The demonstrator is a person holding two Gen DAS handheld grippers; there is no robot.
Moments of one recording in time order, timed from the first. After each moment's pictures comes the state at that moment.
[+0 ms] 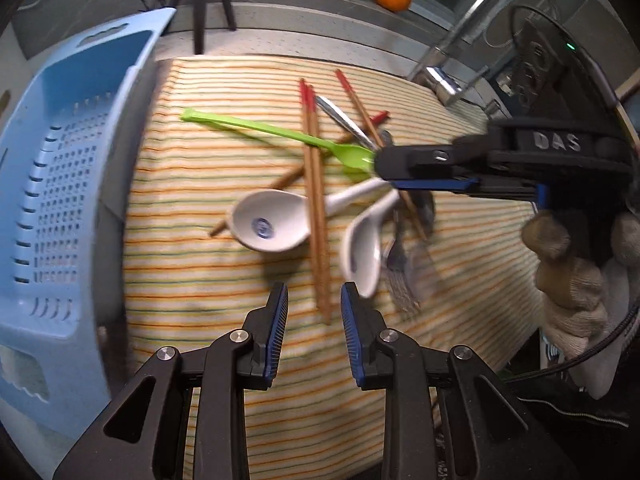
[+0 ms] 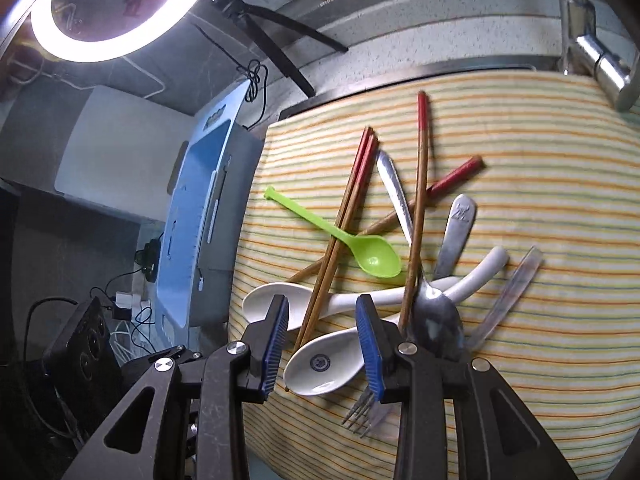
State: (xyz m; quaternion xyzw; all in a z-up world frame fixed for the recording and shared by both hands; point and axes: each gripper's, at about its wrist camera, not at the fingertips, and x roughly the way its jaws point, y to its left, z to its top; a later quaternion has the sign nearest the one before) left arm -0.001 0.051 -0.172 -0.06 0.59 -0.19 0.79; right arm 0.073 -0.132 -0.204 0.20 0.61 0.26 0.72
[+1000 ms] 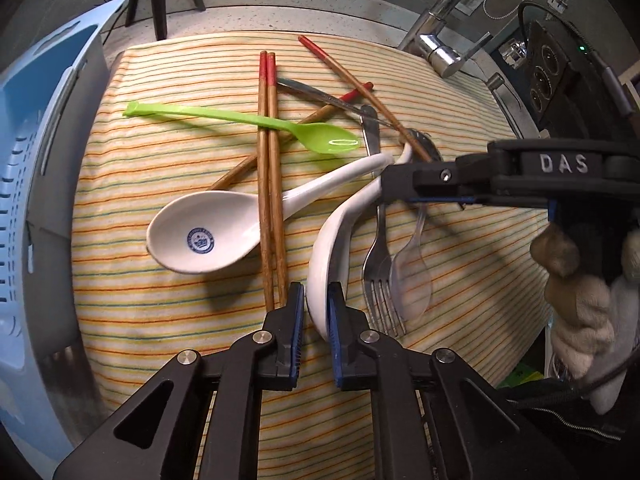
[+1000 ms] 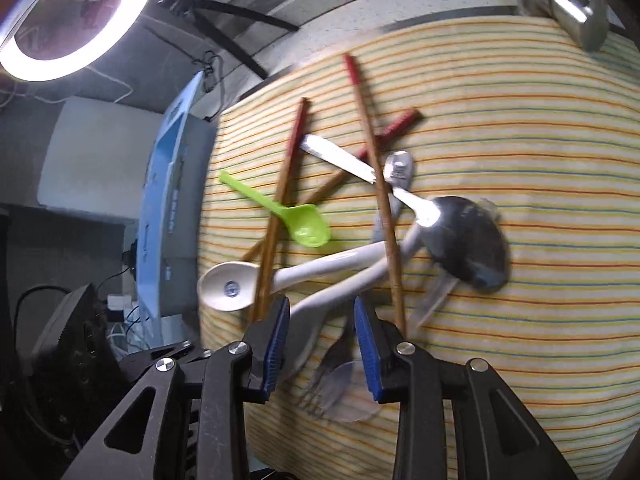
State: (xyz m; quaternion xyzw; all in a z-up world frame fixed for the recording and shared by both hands) left arm 0.018 0.012 -0.192 -0.03 0.61 -0.19 0.77; right arm 0.069 -0.166 -0.231 0.21 0.64 0.22 0.70
